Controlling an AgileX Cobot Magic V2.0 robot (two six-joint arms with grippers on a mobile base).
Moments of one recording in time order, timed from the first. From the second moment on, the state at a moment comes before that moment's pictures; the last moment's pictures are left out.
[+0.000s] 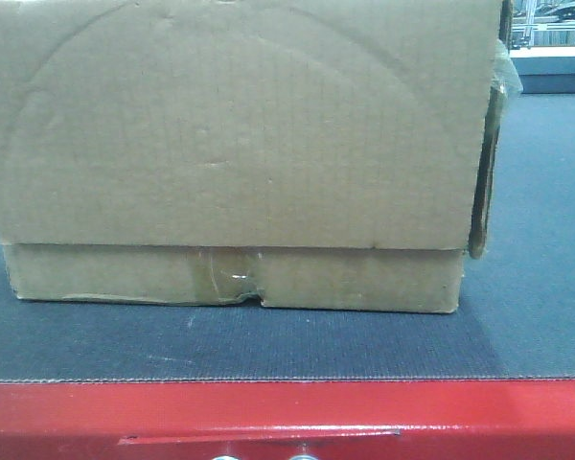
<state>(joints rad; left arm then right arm) 0.01 0.08 -0.39 0.13 0.35 -0.08 0.20 0.14 -0.50 0.05 0.40 -0.03</state>
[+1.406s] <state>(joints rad) 0.05 0.00 0.00 0.07 0.06 -0.05 0.19 0.14 -0.50 0.03 0.40 -0.03</state>
